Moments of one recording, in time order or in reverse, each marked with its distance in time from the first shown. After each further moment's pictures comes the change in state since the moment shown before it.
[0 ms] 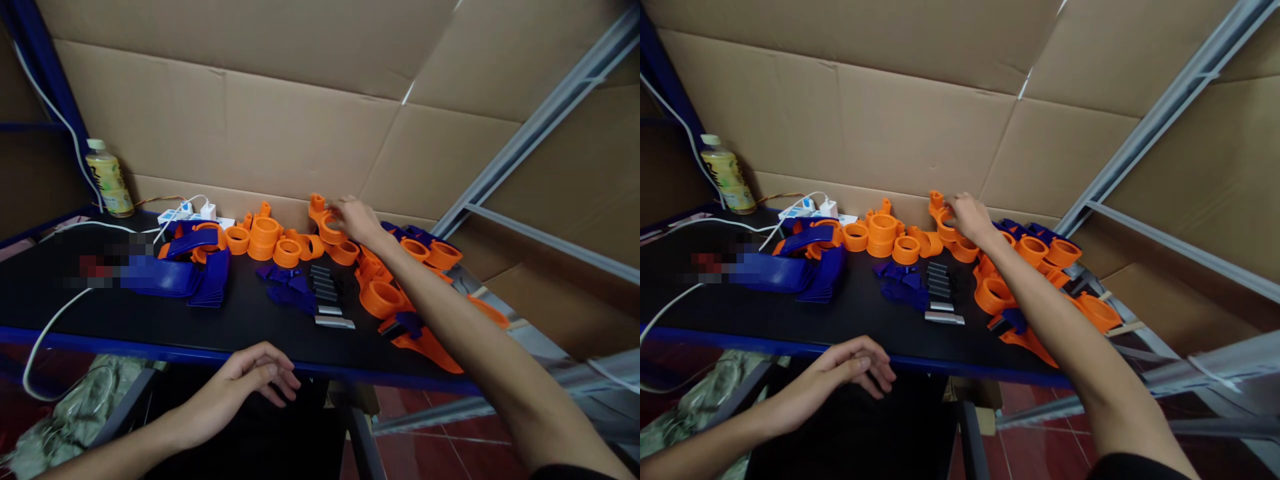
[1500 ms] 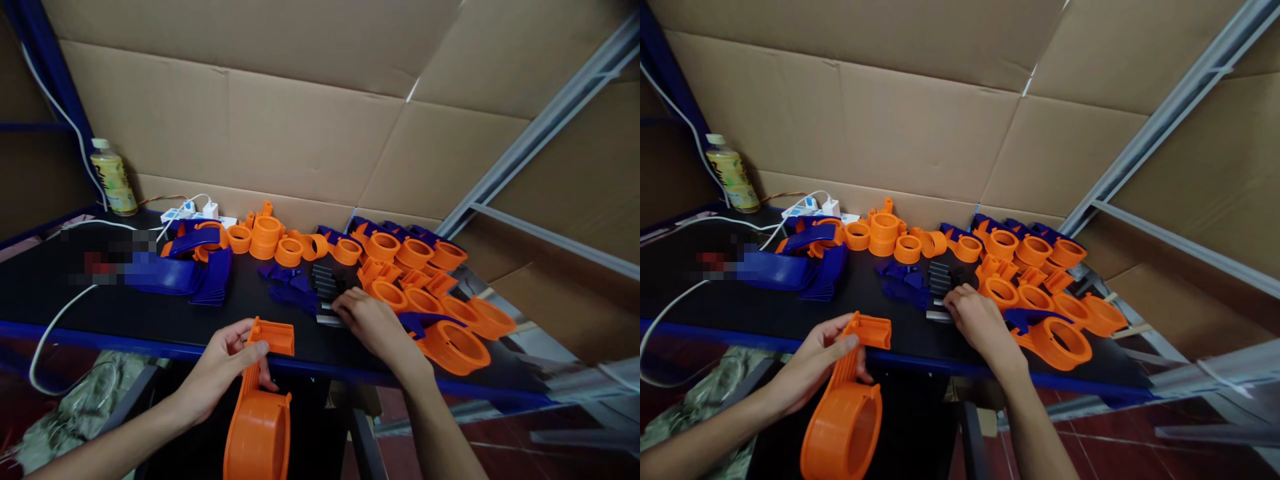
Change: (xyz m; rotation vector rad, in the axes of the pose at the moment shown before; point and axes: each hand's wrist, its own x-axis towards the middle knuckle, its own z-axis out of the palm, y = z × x) left_hand 0.006 0.002 -0.011 -0.116 0.210 0.077; right_hand -0.185 -0.059 0.041 0.130 -0.099 -0.068
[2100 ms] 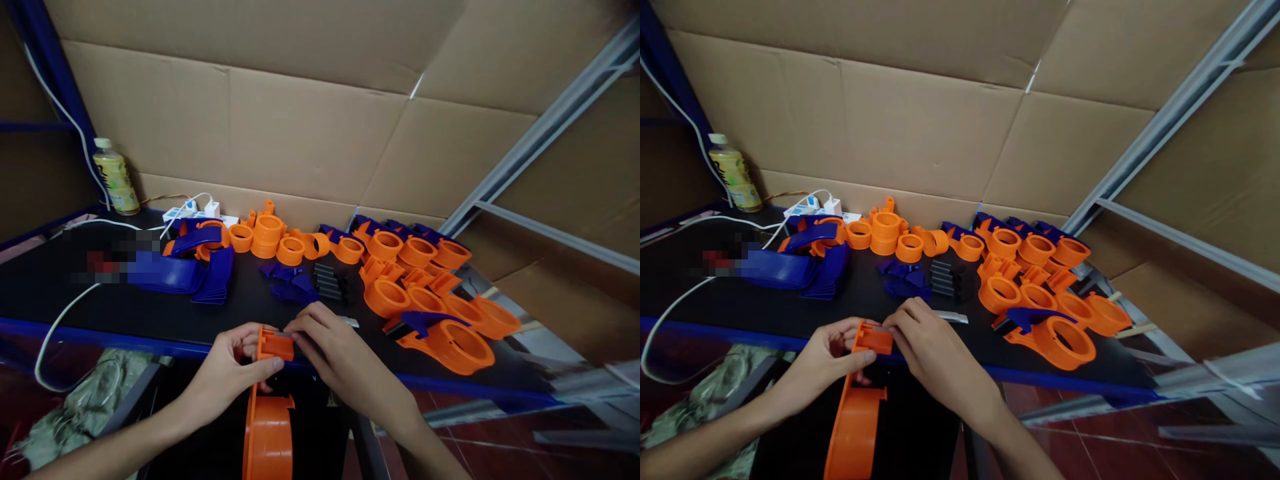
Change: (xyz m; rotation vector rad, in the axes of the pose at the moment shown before) left_hand -0.002 0.004 0.007 0.239 0.052 -0.032; right_hand -0.007 -0.105 -0.039 0.423 -0.042 -0.198
